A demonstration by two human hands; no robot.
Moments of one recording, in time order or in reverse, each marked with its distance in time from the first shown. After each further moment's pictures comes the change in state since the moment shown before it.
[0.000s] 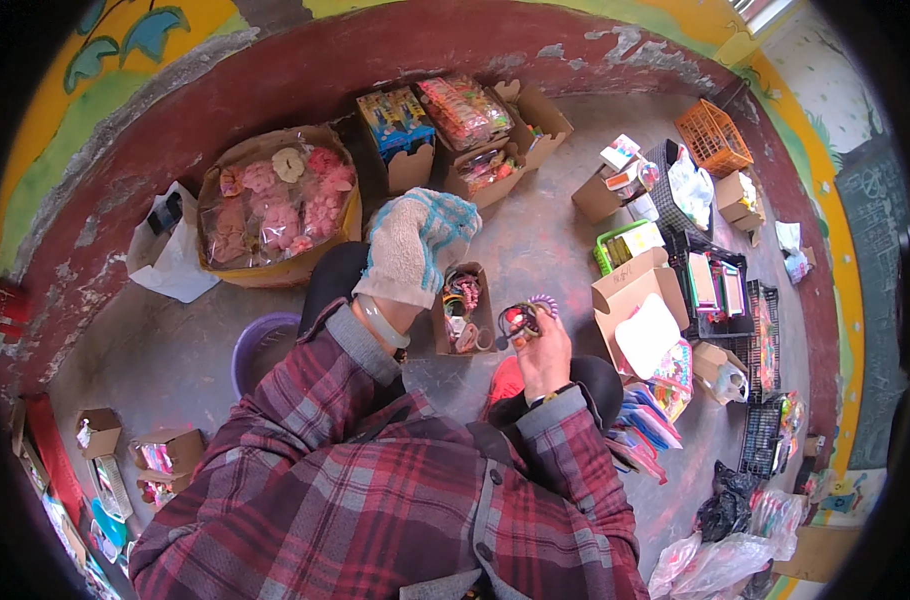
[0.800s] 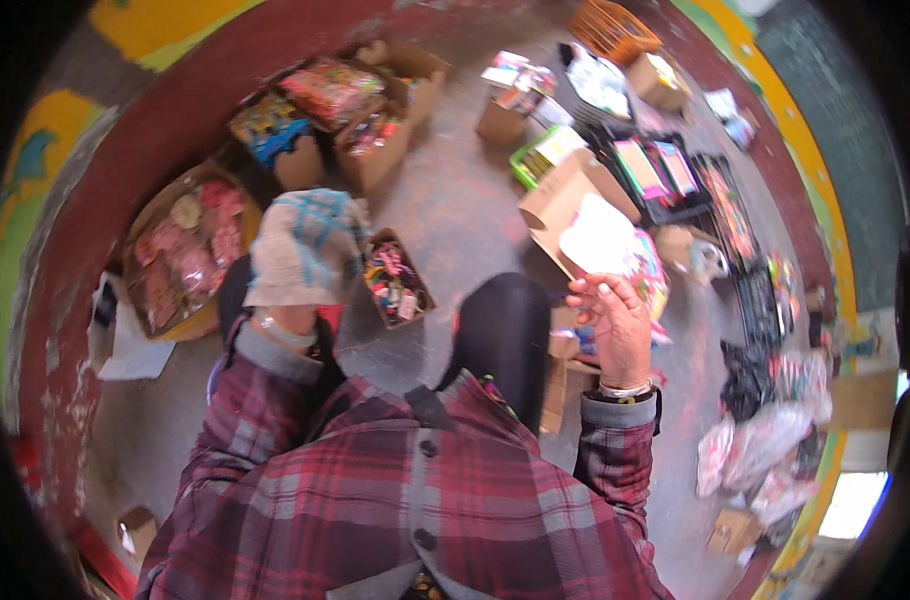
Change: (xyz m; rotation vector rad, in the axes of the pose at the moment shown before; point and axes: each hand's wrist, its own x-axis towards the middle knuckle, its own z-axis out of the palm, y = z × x) left_hand -0.011 -0.024 -0.006 0.415 -0.150 0.044; right_hand -0.111 -0.146 -0.087 -0.440 -0.039 -0.352
